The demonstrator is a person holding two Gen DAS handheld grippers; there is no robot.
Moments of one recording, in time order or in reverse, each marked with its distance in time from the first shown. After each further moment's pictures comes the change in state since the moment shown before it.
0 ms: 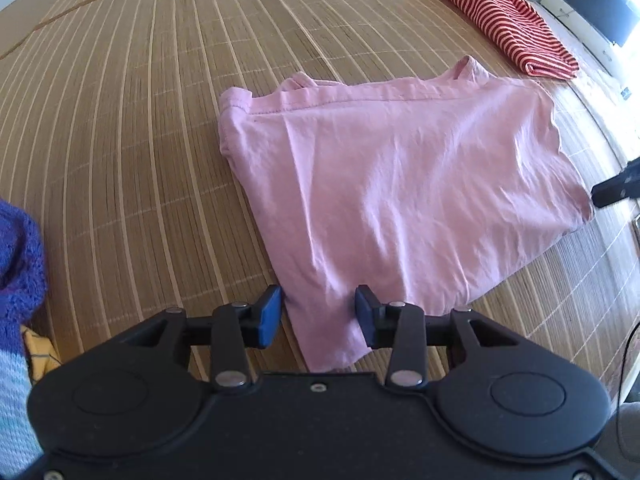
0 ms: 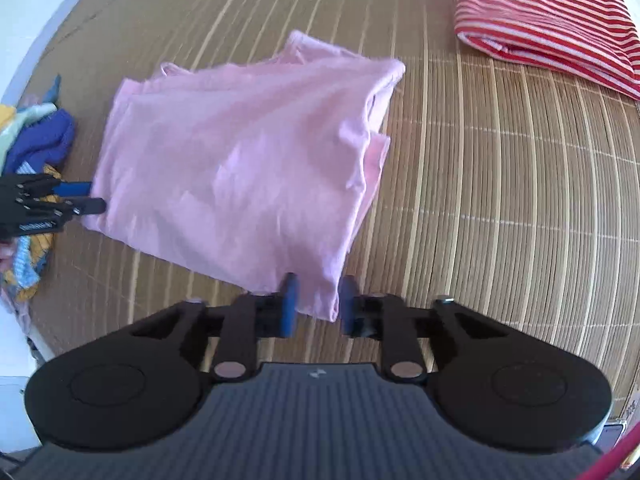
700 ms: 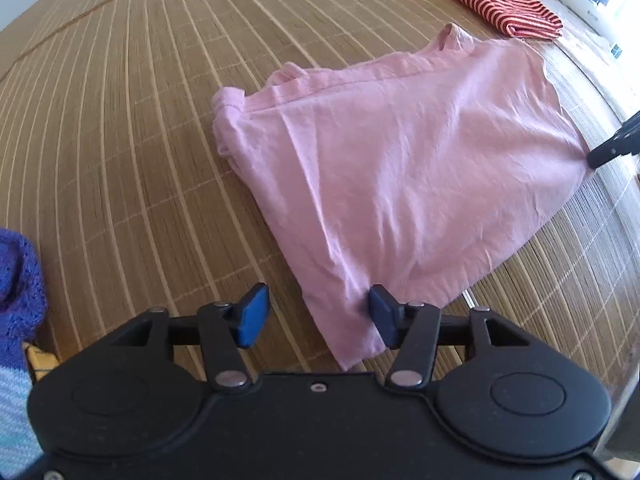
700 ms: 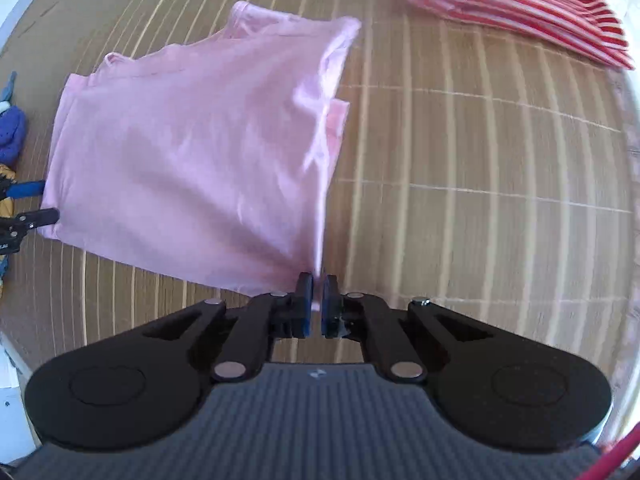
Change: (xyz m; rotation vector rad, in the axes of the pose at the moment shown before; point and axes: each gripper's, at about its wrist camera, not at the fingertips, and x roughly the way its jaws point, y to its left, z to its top) left arm 0.003 -0.014 -0.005 0.125 0.031 0.031; right arm 0.001 -0.021 -0.003 0.063 0.039 -0.134
